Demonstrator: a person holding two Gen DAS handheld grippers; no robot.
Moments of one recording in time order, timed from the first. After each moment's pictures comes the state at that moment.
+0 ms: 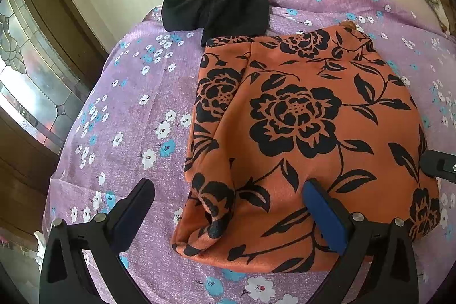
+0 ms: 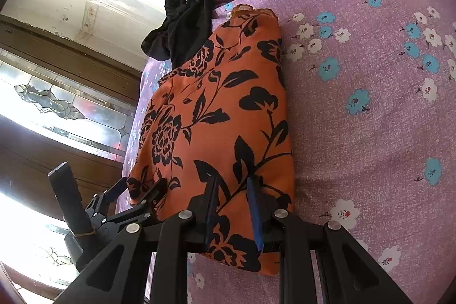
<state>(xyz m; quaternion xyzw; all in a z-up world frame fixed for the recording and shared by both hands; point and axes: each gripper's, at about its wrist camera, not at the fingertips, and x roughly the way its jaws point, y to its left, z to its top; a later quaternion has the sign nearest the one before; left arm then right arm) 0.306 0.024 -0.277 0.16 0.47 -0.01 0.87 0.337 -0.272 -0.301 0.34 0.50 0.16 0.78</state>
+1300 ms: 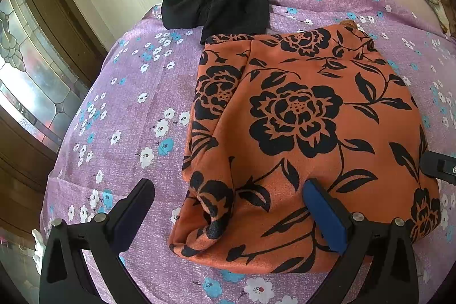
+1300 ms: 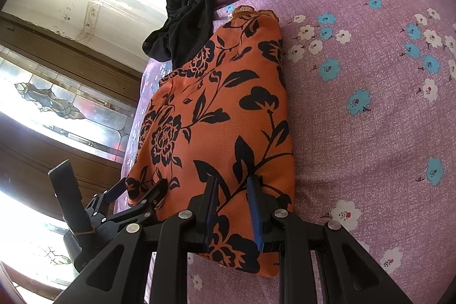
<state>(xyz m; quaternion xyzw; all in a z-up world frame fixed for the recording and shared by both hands) 0.306 0.026 -0.278 0.15 0.47 -0.01 0.87 0.338 -0.272 -0.302 0.34 0.49 0.16 0.78</state>
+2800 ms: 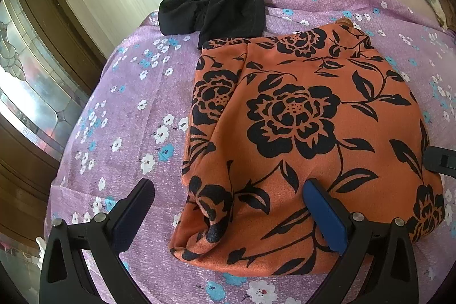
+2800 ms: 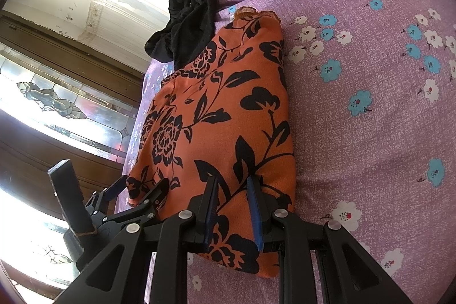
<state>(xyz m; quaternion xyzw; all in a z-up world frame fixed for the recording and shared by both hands) 0.306 0.025 -0.278 0.16 0.46 -0.02 0.87 0.341 -0.274 -0.296 0.33 0.50 0.17 0.78</state>
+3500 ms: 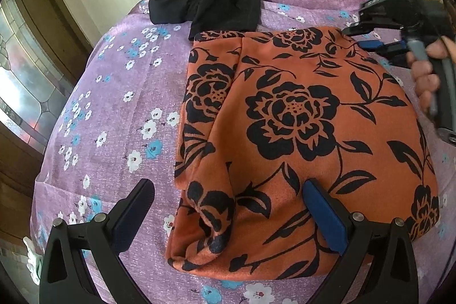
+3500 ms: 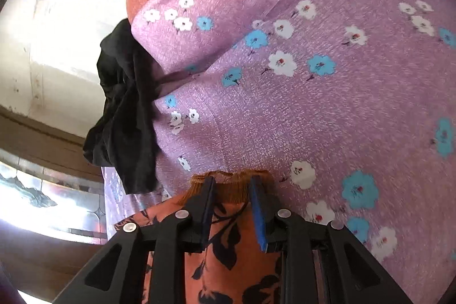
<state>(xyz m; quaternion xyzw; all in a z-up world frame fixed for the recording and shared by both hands) 0.318 0.033 -0.281 0.14 0.49 -0.05 0.86 0.530 -0.312 -0.314 0.40 0.47 0.03 0.79</state>
